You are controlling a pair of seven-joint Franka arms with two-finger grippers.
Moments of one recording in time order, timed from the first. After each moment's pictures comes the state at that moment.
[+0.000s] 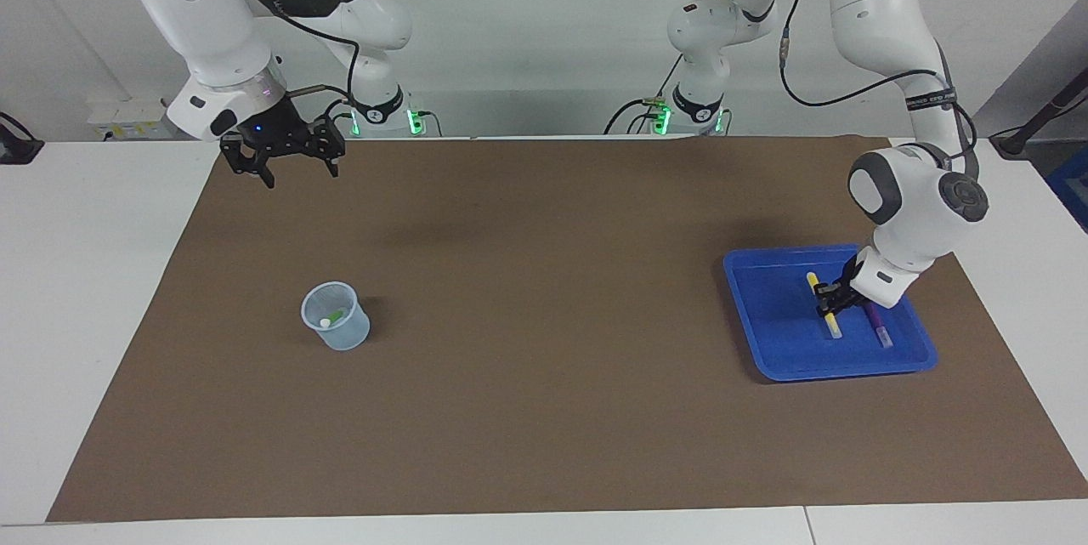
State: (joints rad) left arm 0.21 0.39 -0.12 -1.81 -0.02 2.18 0.11; right arm -0.28 -0.09 0.31 -1.81 0.05 1.67 -0.16
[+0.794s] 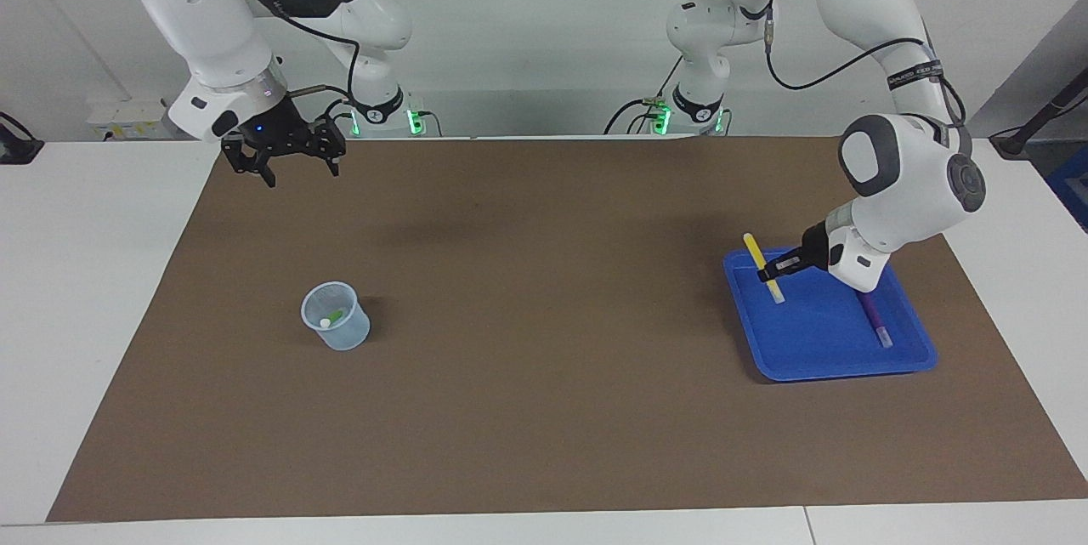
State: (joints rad) left arm 0.10 0.32 -0.14 -1.73 -0.32 1.80 -0.33; right arm -0.28 -0.09 0.31 -1.81 0.05 1.66 -0.16
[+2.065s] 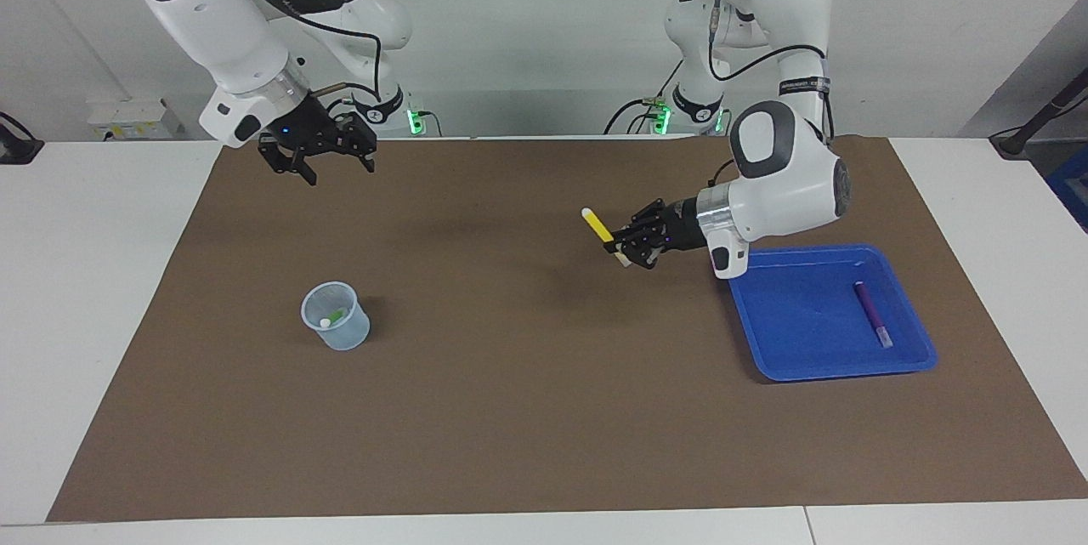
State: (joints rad) left arm -0.18 0.31 -0.14 -1.73 -0.88 1.87 -1.13; right arm -0.23 -0.09 0.32 -1.84 0.25 1.69 0.00
